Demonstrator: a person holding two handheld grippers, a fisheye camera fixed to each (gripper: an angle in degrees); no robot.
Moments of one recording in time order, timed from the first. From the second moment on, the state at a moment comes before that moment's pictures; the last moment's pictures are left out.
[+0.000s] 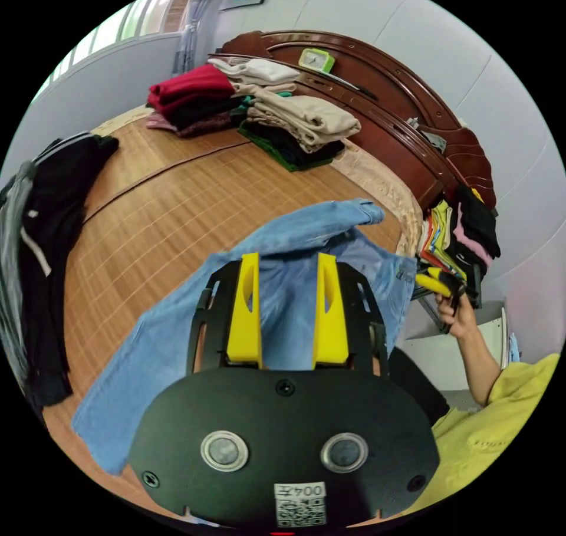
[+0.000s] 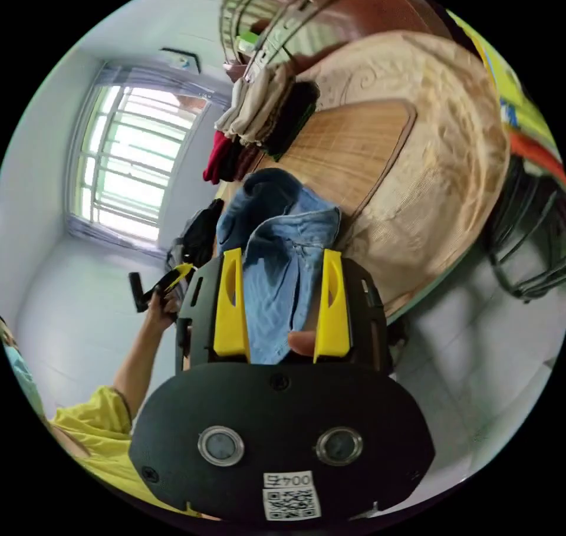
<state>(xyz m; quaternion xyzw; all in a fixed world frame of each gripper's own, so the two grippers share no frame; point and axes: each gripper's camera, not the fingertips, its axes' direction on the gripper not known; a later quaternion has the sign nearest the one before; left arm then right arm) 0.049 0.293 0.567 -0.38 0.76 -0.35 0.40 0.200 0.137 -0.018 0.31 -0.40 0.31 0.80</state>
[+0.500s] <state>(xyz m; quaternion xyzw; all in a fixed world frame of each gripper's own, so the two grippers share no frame) -0.165 0.533 0.402 -0.59 0.55 -0.37 0.46 -0.002 0.003 -0.083 0.18 -0.27 0.04 0.95</state>
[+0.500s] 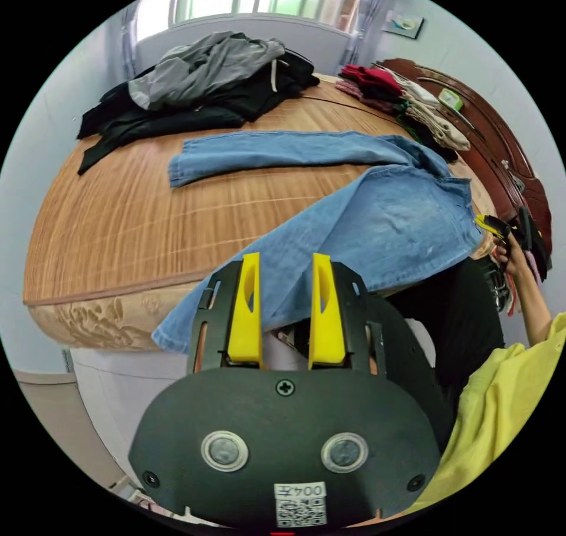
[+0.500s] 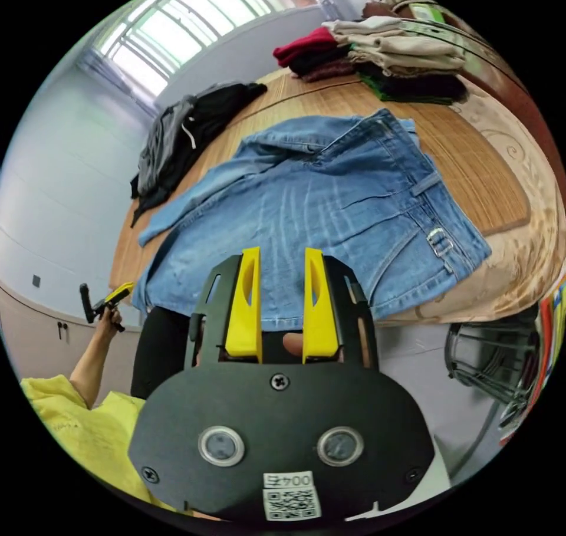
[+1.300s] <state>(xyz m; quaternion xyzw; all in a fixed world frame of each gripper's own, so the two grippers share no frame) -0.161 0.468 0.541 -0.51 0.70 -0.12 0.48 -0.102 -0.158 -0.089 -0.12 -0.06 -0.17 0.98</state>
